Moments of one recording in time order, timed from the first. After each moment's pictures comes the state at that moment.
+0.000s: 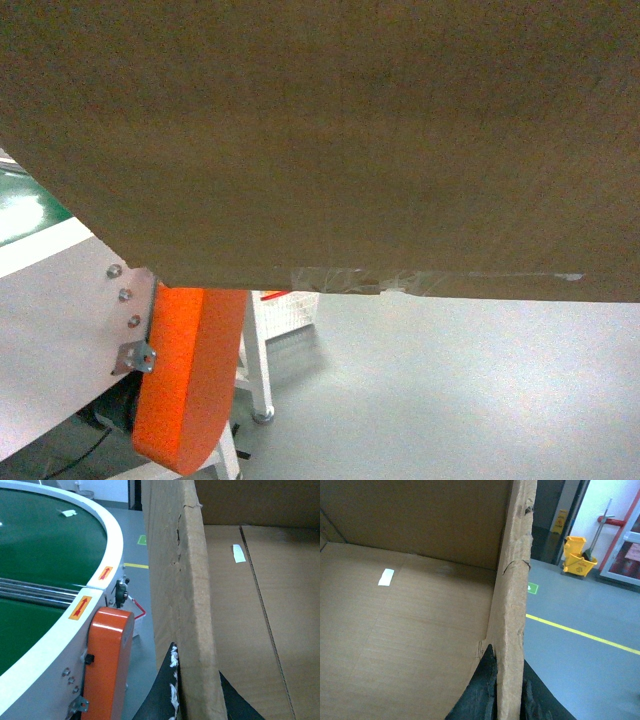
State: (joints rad) left arm -0.37 1.14 0.78 0.14 -0.22 -0.15; right arm 0.20 1.14 0.74 0.35 0.10 -0.09
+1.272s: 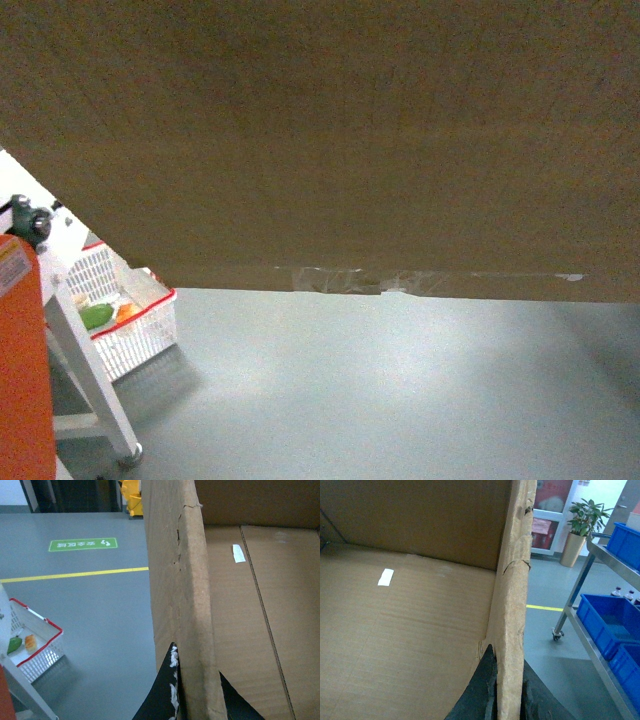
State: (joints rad) left arm -0.37 1.14 0.78 0.14 -0.22 -0.15; right arm 0.20 1.14 0.74 0.35 0.10 -0.09
